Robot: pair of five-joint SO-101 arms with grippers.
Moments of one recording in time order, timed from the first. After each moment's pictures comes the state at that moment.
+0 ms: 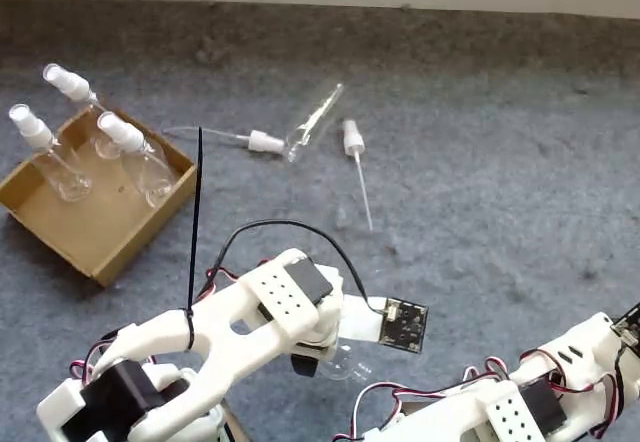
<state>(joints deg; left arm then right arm) 44.4 -16.4 48.0 60.0 -46.2 63.1 -85.4 95.8 16.8 14.8</state>
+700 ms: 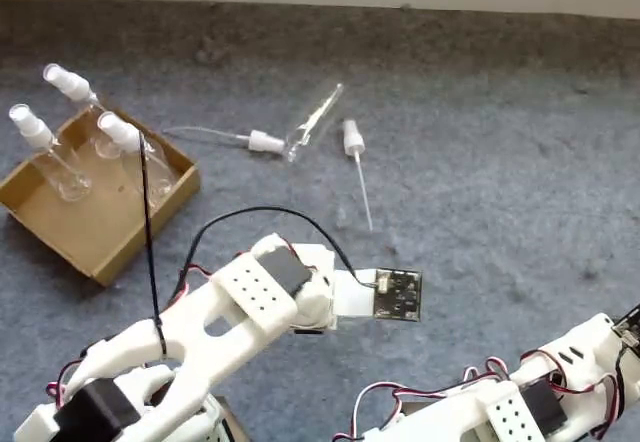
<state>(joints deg) 36.3 -18.5 47.1 60.0 -43.9 63.3 -85.4 95.8 16.8 14.8</state>
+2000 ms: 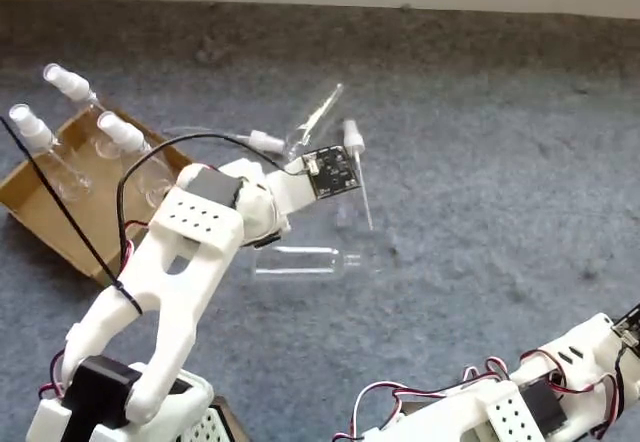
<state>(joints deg) 14.5 -17.5 32.5 61.8 -43.9 63.3 -85.4 95.8 16.8 14.8</state>
